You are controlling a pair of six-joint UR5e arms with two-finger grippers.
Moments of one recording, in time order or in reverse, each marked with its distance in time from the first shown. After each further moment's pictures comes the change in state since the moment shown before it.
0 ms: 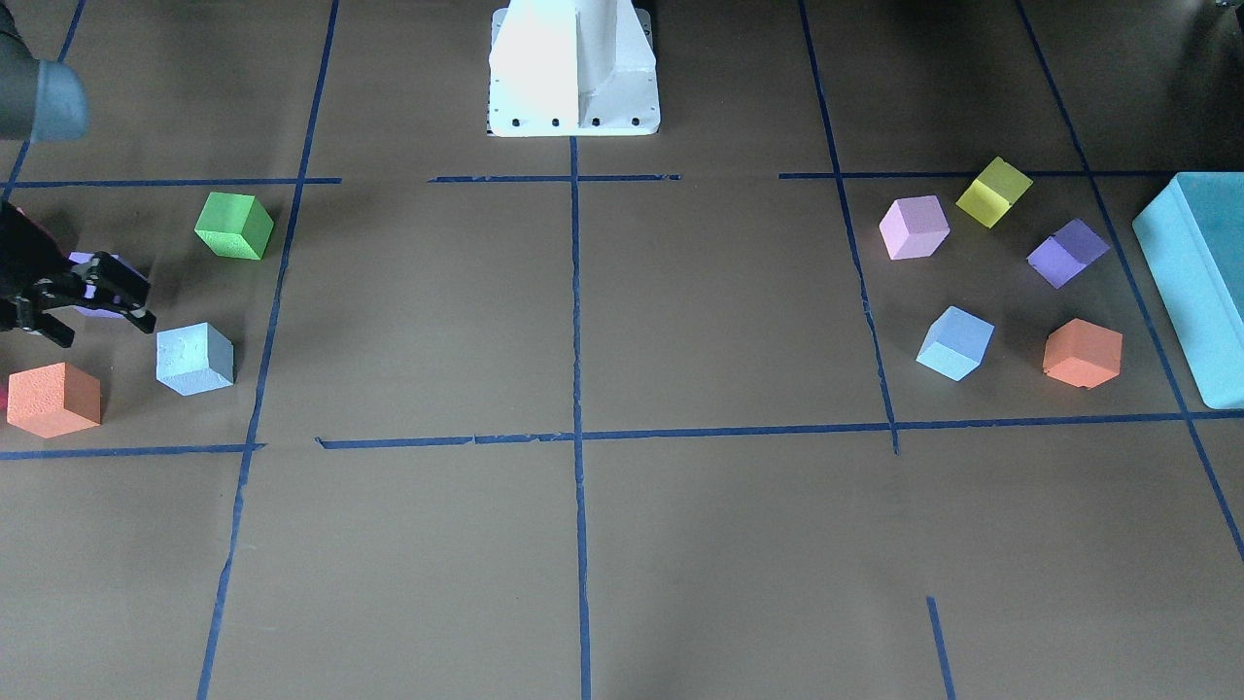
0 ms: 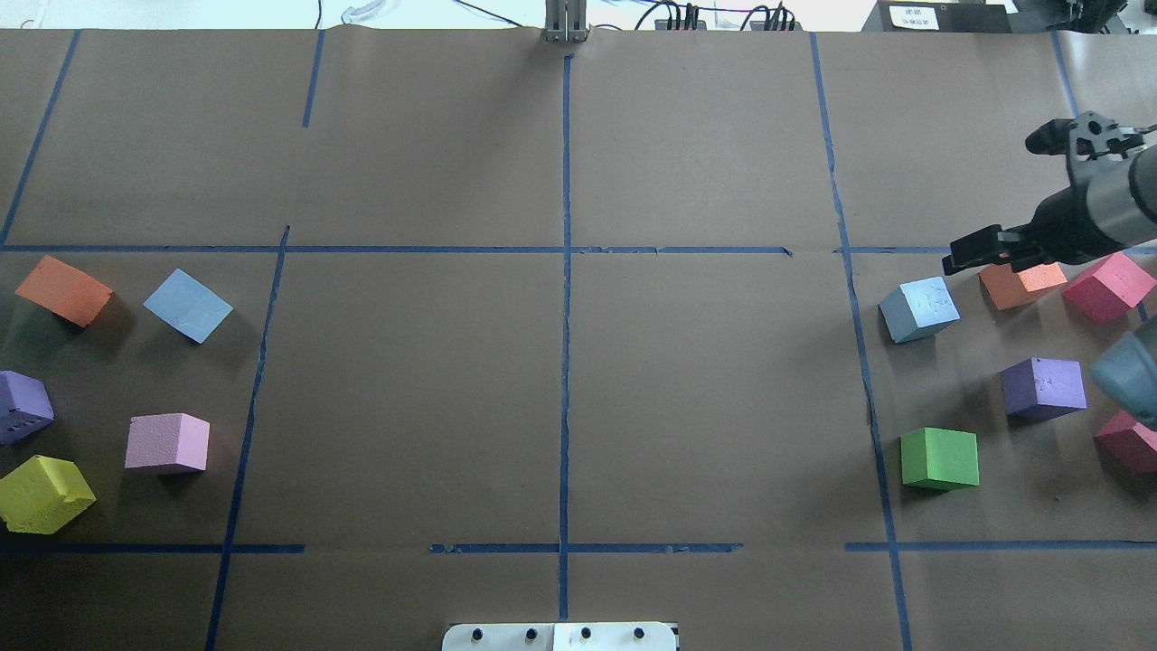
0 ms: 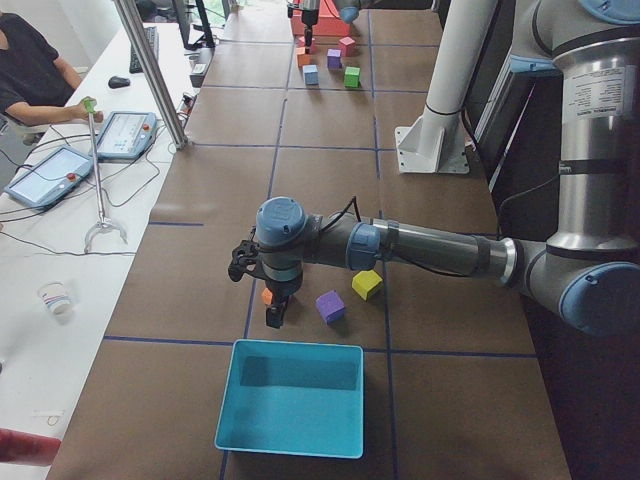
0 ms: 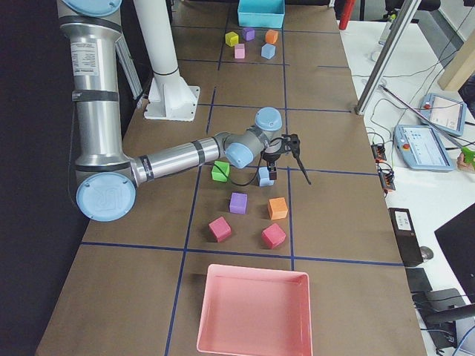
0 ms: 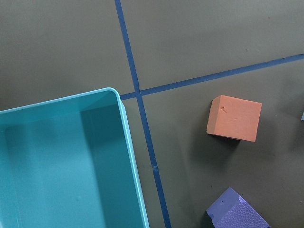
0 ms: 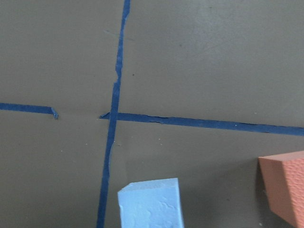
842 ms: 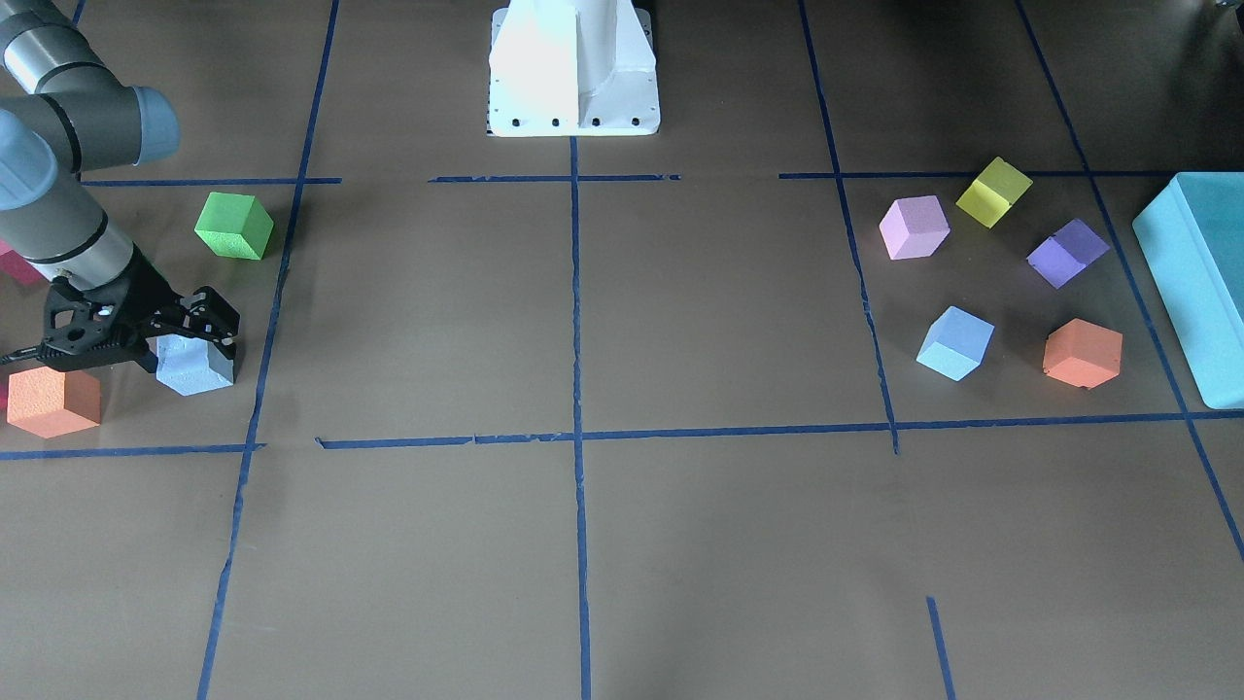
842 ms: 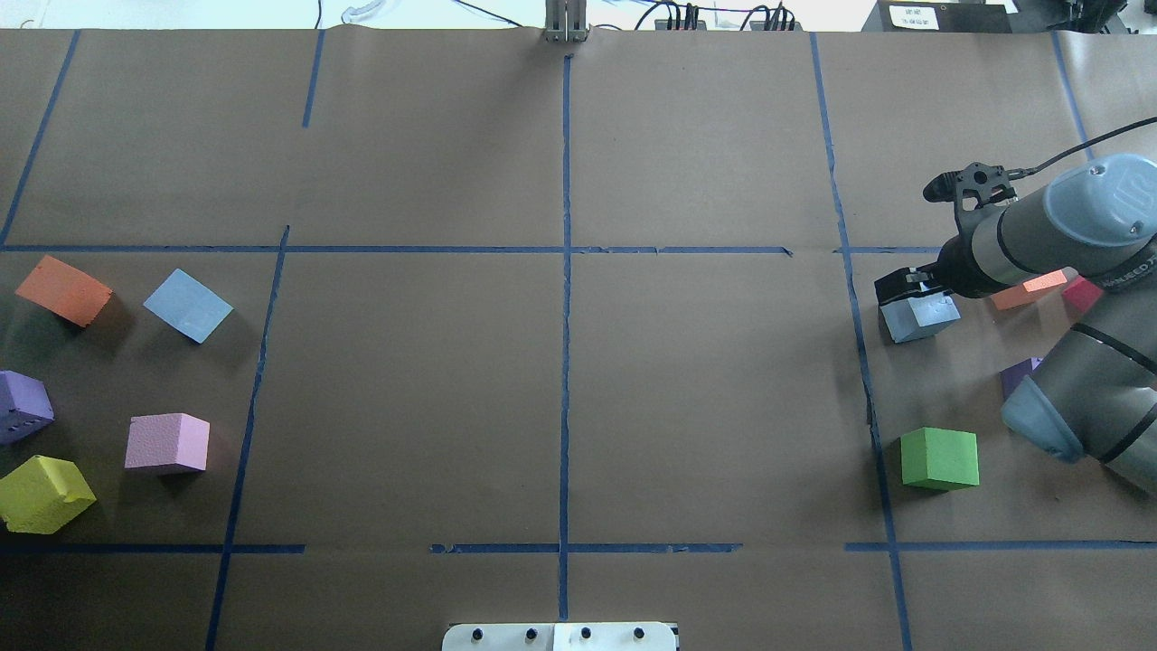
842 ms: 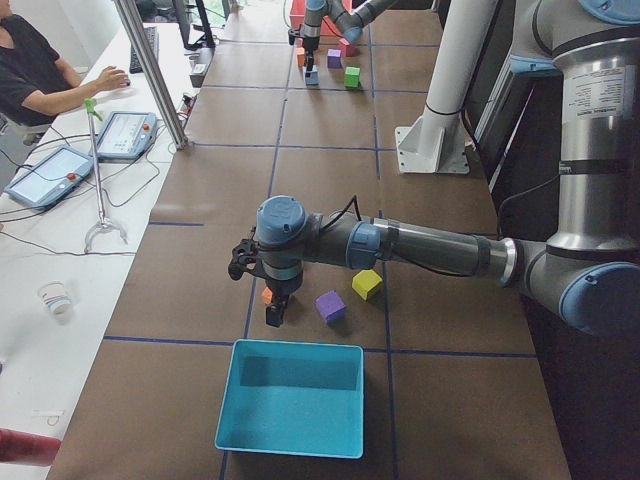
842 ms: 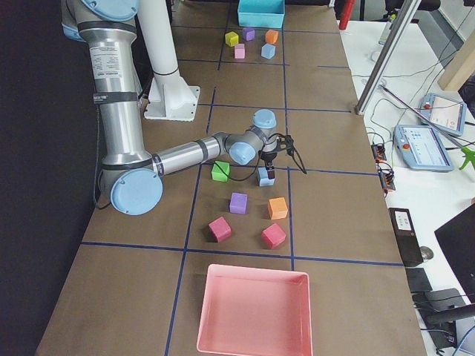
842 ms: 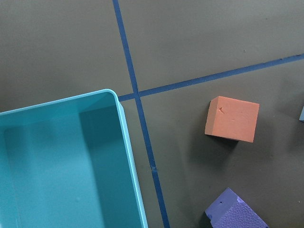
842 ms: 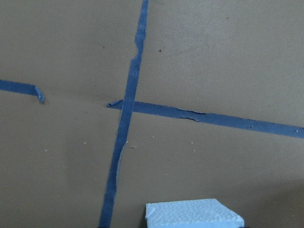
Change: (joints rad) left arm 0.000 0.000 -0.007 0.000 -0.001 0.000; right arm -0.147 0.055 -0.094 0.014 -0.169 0.005
